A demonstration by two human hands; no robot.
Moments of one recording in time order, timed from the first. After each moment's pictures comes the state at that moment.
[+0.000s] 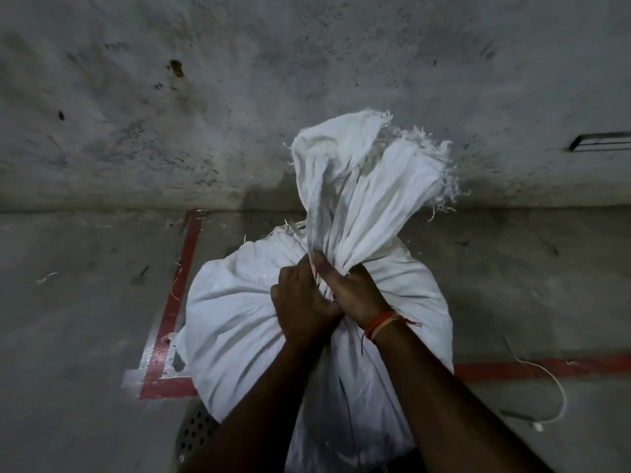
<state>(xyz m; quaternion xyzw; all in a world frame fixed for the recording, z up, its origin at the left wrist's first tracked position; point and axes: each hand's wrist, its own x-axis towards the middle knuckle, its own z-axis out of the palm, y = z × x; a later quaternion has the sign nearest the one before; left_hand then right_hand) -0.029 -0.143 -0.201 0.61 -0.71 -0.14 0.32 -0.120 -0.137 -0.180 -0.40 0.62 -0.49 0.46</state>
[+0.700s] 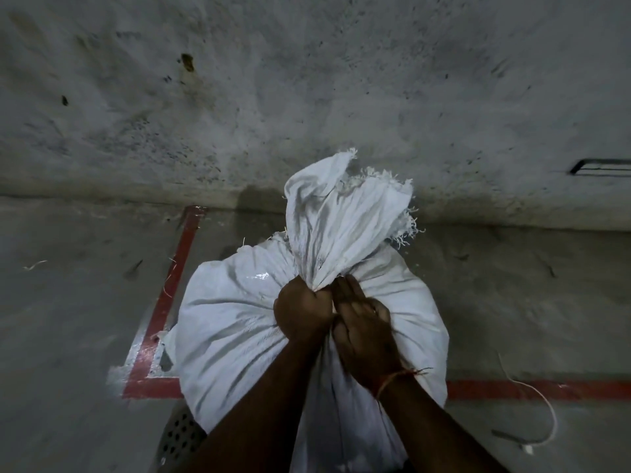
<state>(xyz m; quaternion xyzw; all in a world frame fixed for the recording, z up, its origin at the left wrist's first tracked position) -0.040 -0.154 -0.204 0.72 -0.53 -0.30 0.34 -0.136 -0.092 -0.235 -0.69 0.68 -0.23 0.09</state>
